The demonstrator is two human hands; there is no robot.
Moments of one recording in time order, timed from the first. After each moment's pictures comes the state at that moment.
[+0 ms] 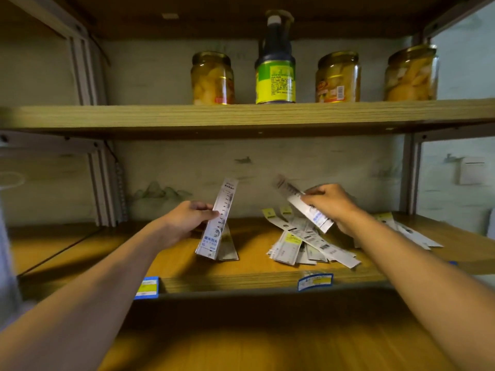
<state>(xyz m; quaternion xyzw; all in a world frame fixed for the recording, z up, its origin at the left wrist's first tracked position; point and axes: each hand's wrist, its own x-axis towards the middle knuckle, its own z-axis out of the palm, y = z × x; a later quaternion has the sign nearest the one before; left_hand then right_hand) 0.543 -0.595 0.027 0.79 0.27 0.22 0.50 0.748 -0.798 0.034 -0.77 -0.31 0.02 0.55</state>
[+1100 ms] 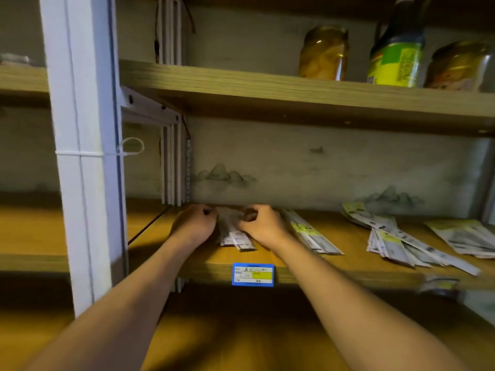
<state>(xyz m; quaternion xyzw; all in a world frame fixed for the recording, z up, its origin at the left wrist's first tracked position) 0.451 -0.443 -0.036 0.82 0.39 0.35 0.24 0.573 -0.544 -0.040 -0.77 -0.44 0.02 0.45</state>
